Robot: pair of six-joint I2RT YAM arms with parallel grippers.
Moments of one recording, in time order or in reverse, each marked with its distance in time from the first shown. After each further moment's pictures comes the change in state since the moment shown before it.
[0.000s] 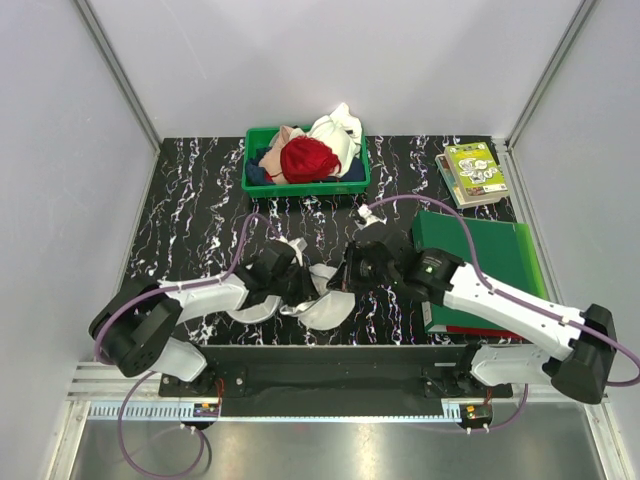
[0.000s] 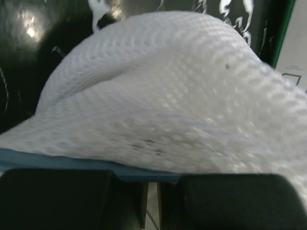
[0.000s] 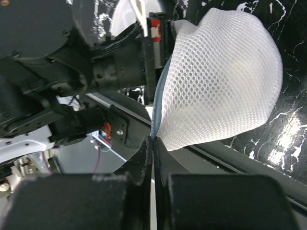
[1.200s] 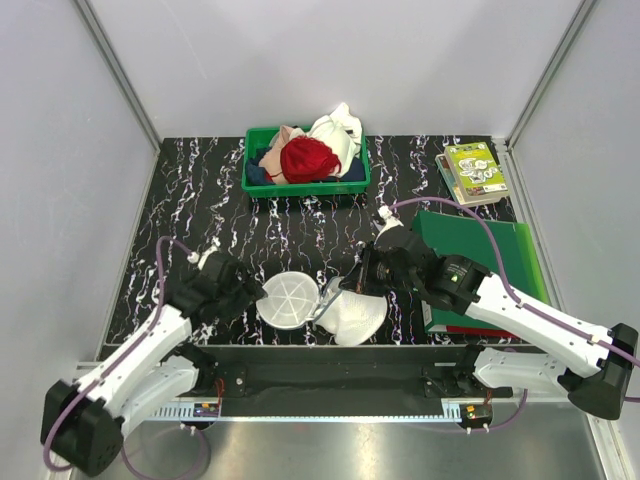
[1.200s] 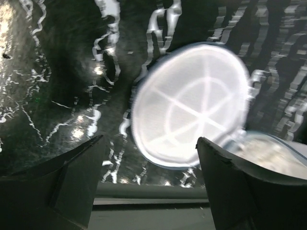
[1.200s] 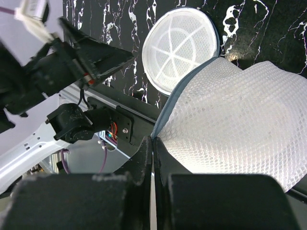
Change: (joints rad) left arm 0.243 -0.645 -0.049 -0.710 -0.407 -0.162; right arm -0.003 -0.156 -0.027 -0.068 0.046 0.037
